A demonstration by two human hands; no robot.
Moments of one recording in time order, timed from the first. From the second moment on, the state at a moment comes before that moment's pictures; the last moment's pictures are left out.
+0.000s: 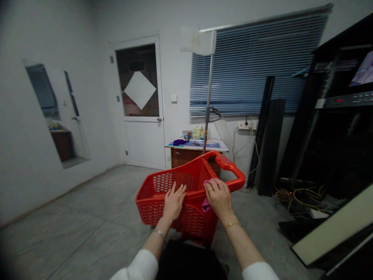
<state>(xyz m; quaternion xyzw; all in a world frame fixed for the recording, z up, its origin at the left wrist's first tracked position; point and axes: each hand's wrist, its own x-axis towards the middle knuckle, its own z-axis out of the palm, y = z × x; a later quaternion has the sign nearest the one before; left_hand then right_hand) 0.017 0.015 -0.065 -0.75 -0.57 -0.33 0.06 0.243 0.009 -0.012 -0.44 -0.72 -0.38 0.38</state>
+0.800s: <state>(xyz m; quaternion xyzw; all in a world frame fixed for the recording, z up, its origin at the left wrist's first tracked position) 0.014 0.021 -0.070 -0.74 -0.58 -0.33 0.07 0.211 0.002 -0.029 -0.44 -0.71 -0.37 0.42</state>
